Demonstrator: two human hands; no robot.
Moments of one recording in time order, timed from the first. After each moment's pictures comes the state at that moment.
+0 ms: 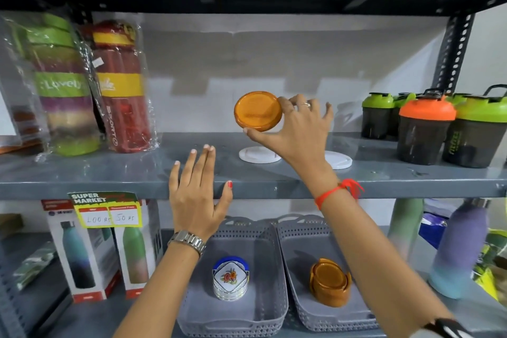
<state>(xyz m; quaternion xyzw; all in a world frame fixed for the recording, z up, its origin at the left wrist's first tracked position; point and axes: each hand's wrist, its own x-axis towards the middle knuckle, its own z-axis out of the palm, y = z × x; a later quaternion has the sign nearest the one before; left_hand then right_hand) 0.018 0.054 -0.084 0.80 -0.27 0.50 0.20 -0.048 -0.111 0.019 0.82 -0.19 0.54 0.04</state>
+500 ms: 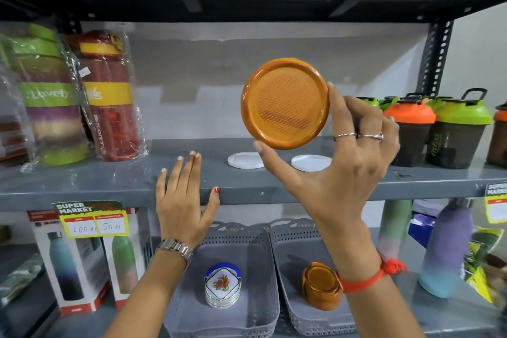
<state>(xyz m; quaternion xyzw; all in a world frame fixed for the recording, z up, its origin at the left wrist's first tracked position) 0.016 0.053 -0.085 0.79 -0.27 0.51 0.21 -0.159 -0.074 0.006 0.63 -0.11 0.77 -0.02</state>
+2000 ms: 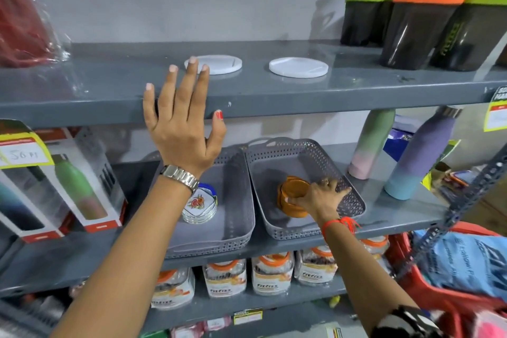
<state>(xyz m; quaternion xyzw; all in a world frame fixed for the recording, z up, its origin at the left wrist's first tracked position) 0.009 -0.017 -0.119 0.68 -0.28 0.64 0.21 -0.111 -0.232 -0.273 0.89 -0.45 -0.01 -0.05</state>
